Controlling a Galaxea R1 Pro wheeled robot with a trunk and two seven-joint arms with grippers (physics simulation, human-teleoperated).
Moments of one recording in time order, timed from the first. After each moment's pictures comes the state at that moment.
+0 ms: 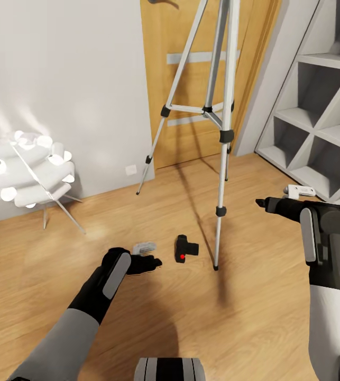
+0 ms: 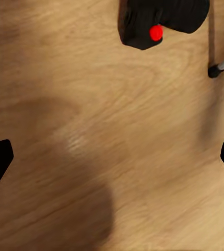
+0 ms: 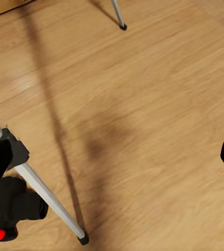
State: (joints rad) left arm -0.71 -0.11 -0.20 -1.01 0.58 0.92 0.27; right arm -0.84 -0.16 -0.21 -1.49 -0.03 1.04 0.13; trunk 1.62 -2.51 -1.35
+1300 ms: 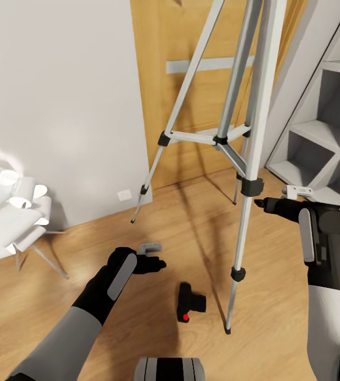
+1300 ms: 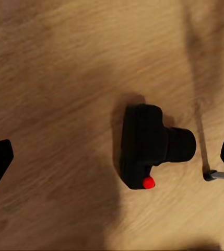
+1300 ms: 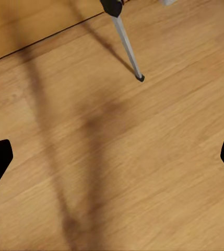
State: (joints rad) left arm -0.73 -0.11 -0.30 -1.01 0.57 0.92 0.27; right arm -0.84 -0.16 -0.21 -1.49 -0.04 1.04 0.13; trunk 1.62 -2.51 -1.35
